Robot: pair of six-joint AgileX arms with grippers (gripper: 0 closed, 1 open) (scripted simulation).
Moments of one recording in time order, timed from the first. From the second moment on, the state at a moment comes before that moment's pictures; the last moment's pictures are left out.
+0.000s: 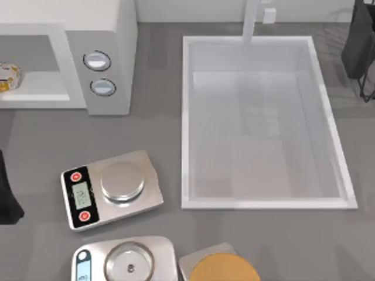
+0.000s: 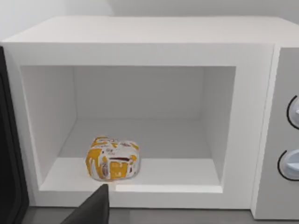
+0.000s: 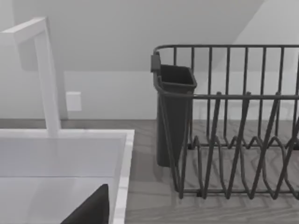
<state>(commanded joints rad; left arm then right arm) 0.00 0.00 0.00 0.00 0.00 0.00 0.00 0.00 0.00 0.00 0.00 0.00</state>
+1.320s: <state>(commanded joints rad) 0.07 0.78 0.31 0.35 0.07 0.03 0.00 0.00 0.00 0.00 0.00 0.00</state>
